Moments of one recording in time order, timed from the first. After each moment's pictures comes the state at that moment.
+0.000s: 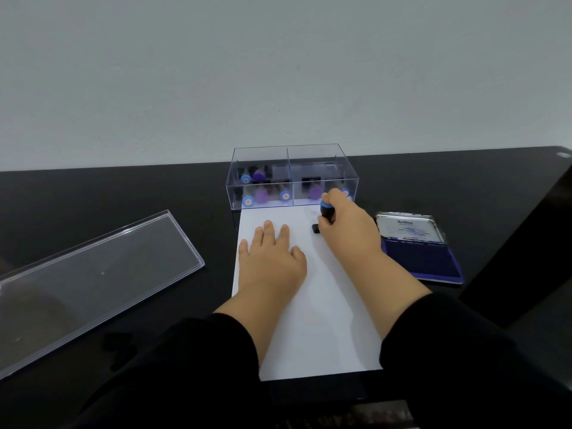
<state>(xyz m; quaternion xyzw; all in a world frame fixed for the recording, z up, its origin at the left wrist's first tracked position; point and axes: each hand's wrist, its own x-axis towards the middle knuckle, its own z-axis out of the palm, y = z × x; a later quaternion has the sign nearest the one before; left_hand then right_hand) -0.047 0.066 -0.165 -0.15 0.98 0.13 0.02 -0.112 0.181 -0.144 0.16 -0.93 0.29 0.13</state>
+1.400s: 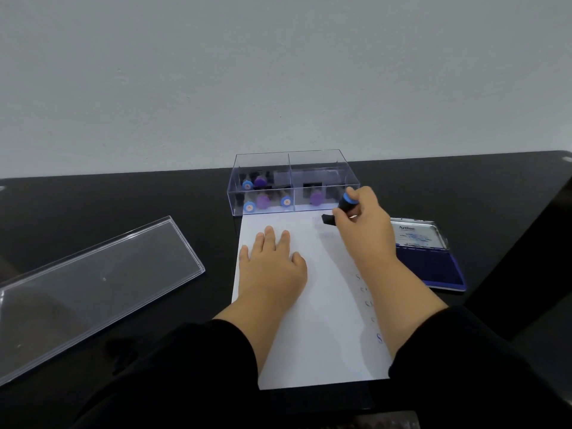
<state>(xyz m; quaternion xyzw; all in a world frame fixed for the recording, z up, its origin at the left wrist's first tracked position) -0.045 0.067 -0.163 -0.15 0.98 0.13 0.01 -0.114 0.197 -0.140 0.10 -0.86 0.48 0.15</state>
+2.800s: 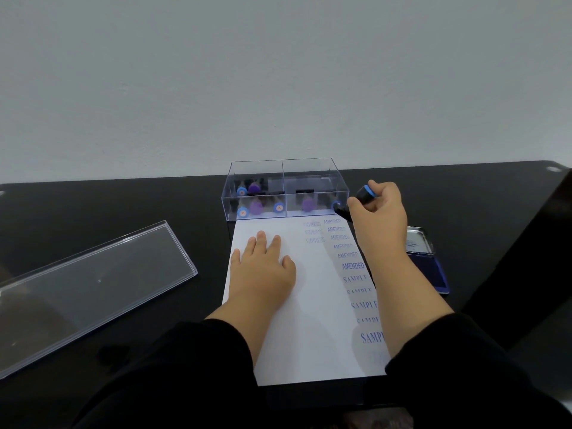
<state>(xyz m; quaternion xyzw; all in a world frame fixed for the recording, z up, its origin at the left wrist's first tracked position) -0.045 0.066 -0.163 -0.15 0.98 0.12 0.01 -0.110 0.220 -0.115 0.04 -0.76 0.63 0.16</state>
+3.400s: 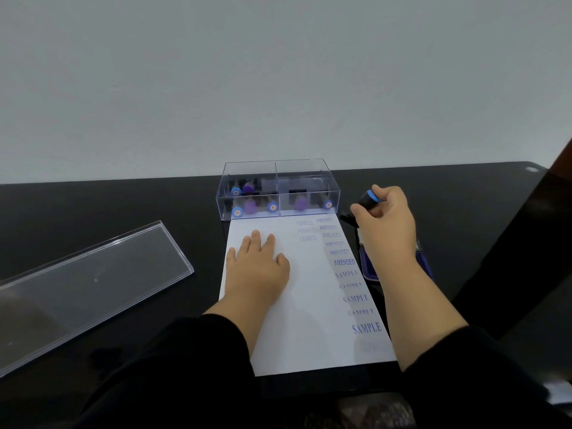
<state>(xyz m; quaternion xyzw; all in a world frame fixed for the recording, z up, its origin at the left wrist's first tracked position) -0.045 0.065 -0.163 -0.15 0.98 0.12 0.02 -0.090 0.239 -0.109 0.02 -0.79 0.58 0.16</state>
